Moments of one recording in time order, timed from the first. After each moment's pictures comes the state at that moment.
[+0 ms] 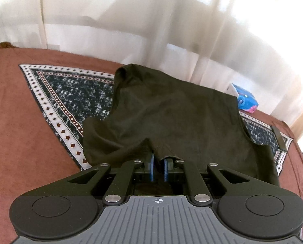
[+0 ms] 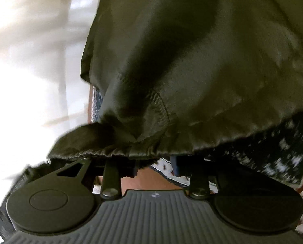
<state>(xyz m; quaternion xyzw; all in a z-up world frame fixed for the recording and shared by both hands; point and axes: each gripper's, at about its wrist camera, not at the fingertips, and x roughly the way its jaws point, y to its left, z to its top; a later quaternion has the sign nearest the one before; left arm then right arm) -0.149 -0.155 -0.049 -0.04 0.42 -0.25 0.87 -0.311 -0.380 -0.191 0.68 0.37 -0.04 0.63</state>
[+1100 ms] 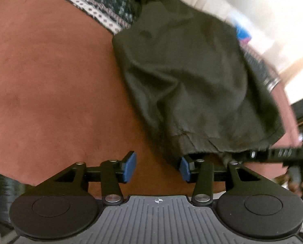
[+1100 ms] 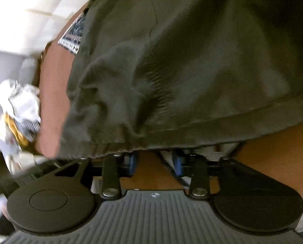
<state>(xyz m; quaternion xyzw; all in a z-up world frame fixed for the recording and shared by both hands) -0.262 -0.029 -0.105 -0.06 0.56 -0.30 0.77 -0.384 -0.380 -0.139 0.34 0.56 0.05 0.76</state>
